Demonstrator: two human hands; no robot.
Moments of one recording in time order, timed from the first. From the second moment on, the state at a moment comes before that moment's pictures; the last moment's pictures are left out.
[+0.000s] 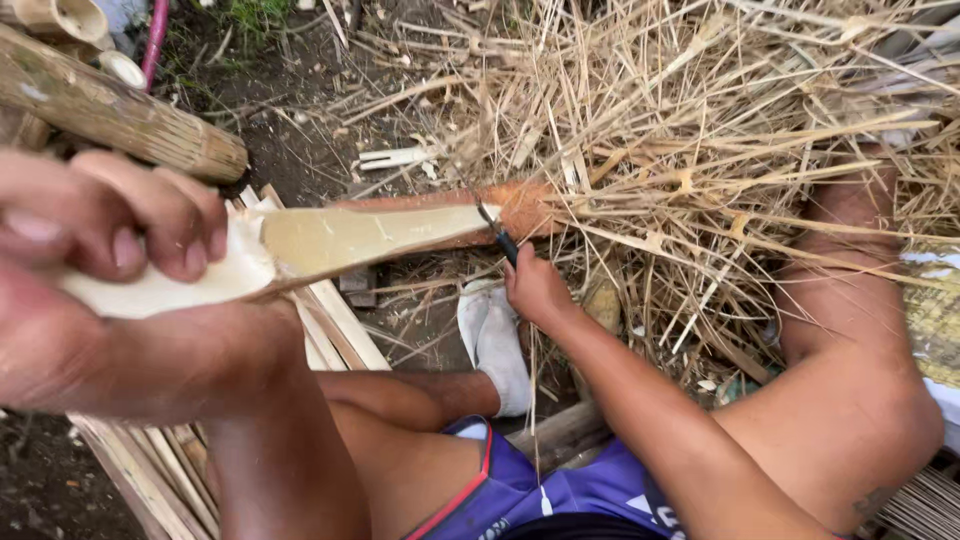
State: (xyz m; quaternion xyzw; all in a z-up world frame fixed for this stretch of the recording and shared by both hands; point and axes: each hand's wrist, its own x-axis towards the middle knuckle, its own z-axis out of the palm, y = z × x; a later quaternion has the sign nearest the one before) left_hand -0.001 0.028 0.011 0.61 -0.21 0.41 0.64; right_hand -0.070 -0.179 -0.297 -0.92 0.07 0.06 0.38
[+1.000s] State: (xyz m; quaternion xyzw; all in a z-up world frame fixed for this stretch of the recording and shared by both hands) left_hand 0.021 0.082 0.012 0.61 -0.18 0.36 0.68; right_hand -0.105 -0.211 -0.361 -0.89 0.13 0.16 0.39
